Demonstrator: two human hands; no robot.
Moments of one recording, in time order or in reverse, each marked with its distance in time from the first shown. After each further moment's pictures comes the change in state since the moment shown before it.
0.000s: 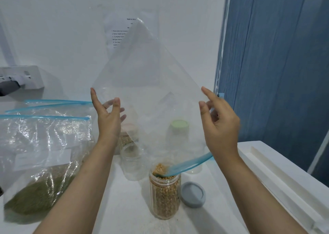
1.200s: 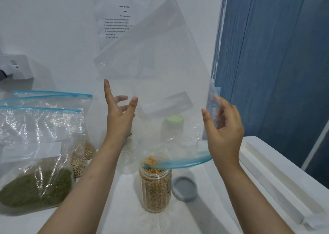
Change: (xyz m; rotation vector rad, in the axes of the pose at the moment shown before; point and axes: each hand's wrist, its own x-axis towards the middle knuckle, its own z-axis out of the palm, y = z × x) left_hand -0.043 0.004 0.033 0.169 -0.162 0.085; right_hand -0.025 0.025 -0.022 0.012 0.045 0.125
